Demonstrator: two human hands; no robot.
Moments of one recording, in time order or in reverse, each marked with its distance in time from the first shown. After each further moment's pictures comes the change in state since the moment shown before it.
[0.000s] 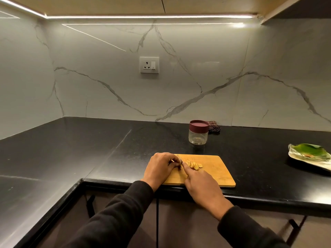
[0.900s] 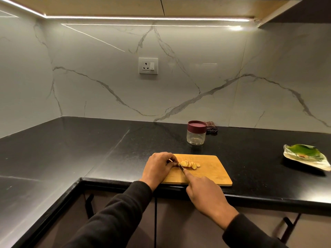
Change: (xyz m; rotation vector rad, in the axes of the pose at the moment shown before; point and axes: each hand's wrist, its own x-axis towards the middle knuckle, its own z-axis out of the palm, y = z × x) left_hand -0.002 0.000 0.000 0.018 0.005 -0.009; right_hand -0.026 0.001 -0.007 -0.033 -0.049 0.028
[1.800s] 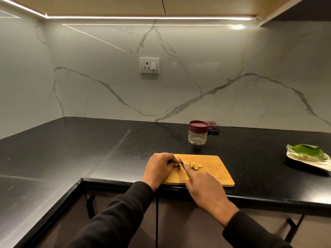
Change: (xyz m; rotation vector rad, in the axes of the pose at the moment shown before) left_hand -0.001 0.000 -0.001 -0.031 0.013 -0.026; right_hand 0.008 -0.007 -0.005 0.033 0.076 -0.029
